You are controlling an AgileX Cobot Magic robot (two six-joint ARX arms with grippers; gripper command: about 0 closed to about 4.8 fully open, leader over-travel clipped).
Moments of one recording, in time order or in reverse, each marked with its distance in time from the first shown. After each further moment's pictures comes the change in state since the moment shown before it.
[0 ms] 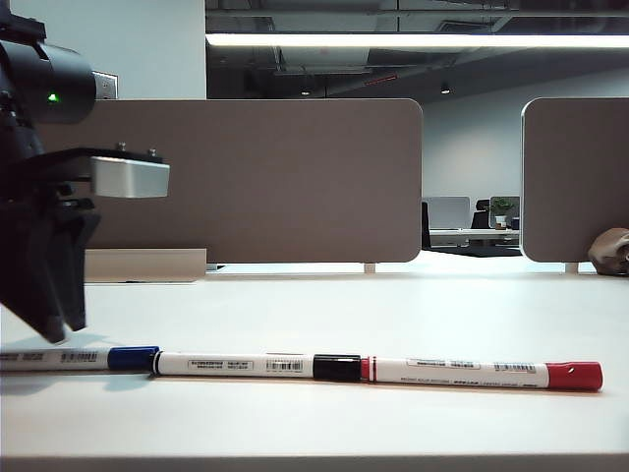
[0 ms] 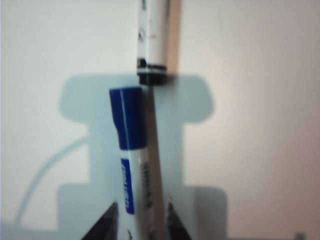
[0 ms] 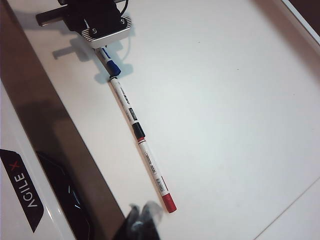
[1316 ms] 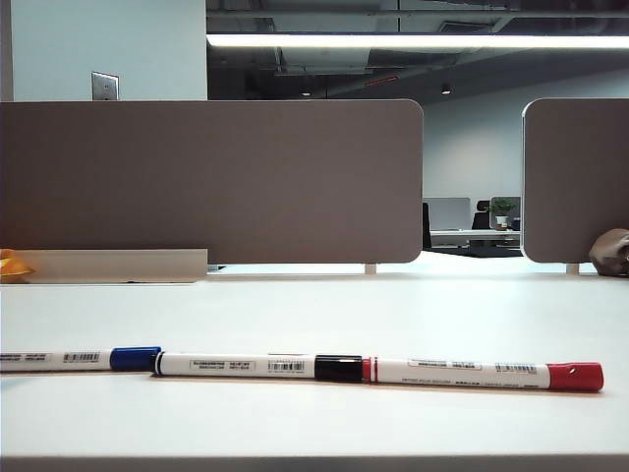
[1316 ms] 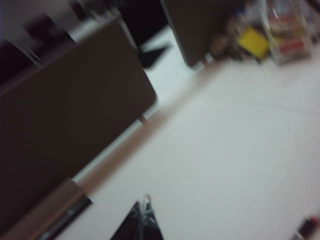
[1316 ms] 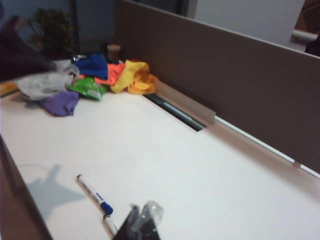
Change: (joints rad) left arm -0.050 -0.992 0.001 0.250 0.004 -0.823; right arm 0.000 -0.425 -0.378 0.603 0.032 0.018
